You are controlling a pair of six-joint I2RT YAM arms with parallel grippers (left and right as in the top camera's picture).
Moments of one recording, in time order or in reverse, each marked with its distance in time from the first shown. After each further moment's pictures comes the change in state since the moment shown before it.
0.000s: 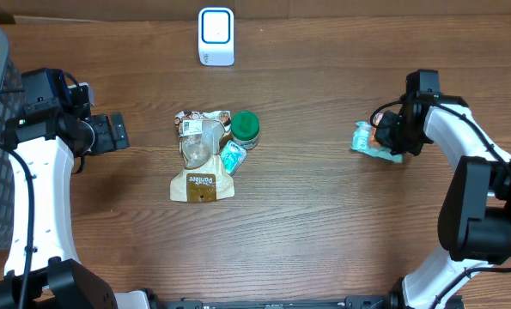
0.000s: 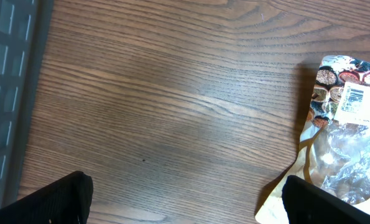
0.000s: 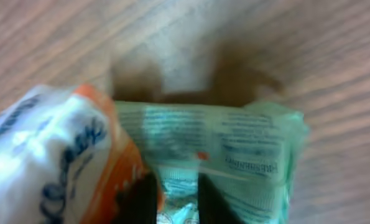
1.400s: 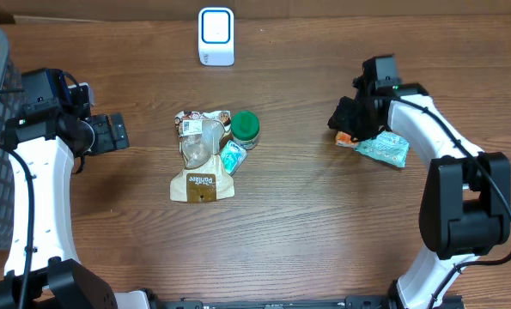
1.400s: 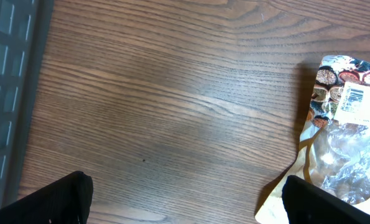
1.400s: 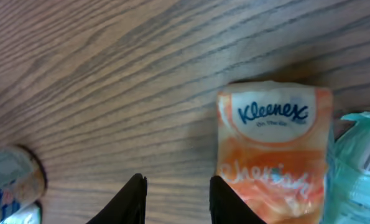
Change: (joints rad) left arm 0.000 0.000 0.000 0.001 0.000 0.000; right arm 0.206 0.025 0.057 0.126 -0.218 0.080
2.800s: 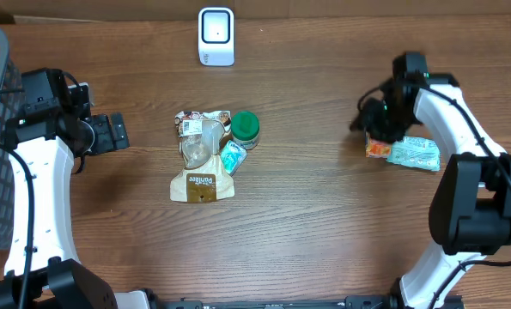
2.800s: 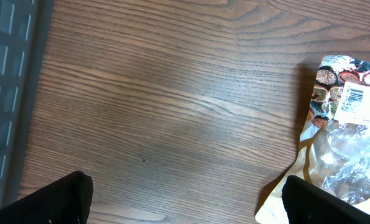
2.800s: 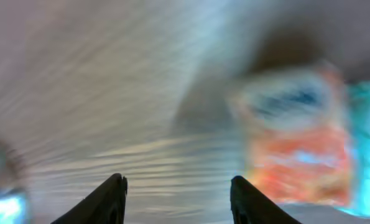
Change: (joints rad) left arm 0.000 0.000 0.000 0.000 0.000 0.000; right arm -0.108 0.016 0.146 -0.276 -0.013 -0.076
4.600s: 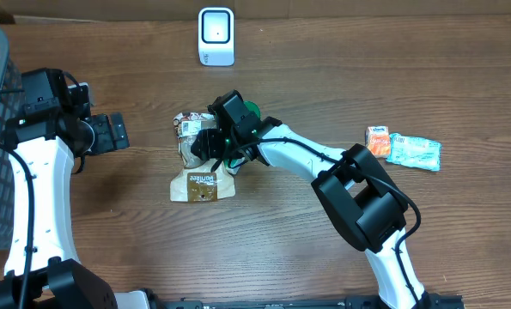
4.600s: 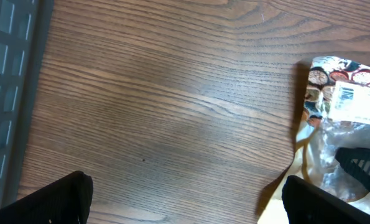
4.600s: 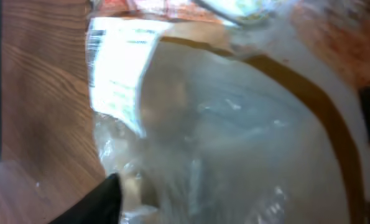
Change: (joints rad) left arm 0.000 0.000 0.000 0.000 0.000 -0.003; right arm 0.727 0.285 0.056 0.678 -0.072 0.282
